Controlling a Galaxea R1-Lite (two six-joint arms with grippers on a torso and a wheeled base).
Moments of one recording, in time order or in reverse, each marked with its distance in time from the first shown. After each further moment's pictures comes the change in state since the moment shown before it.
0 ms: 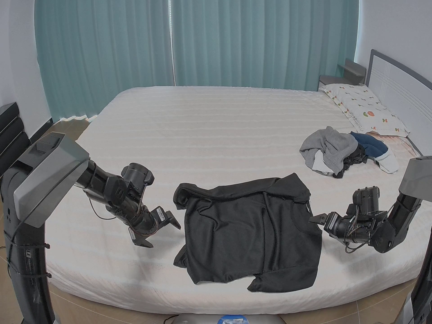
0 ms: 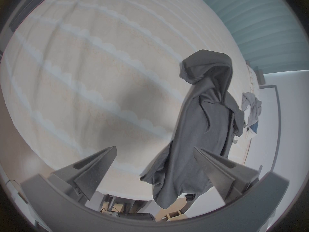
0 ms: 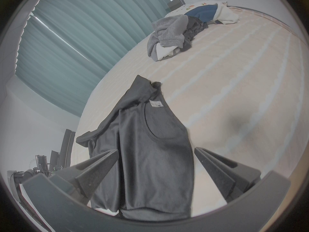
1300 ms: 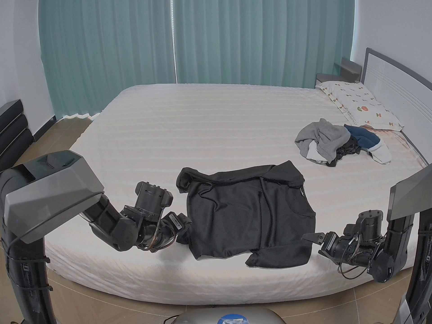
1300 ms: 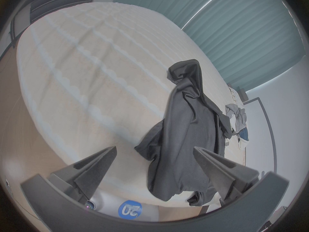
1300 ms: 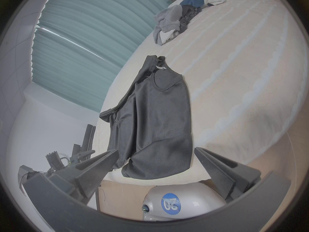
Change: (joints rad) left arm -0.175 -0.073 0.378 -0.647 0.313 -0.215; right arm 0.052 0.120 0.306 -0.521 0.142 0.118
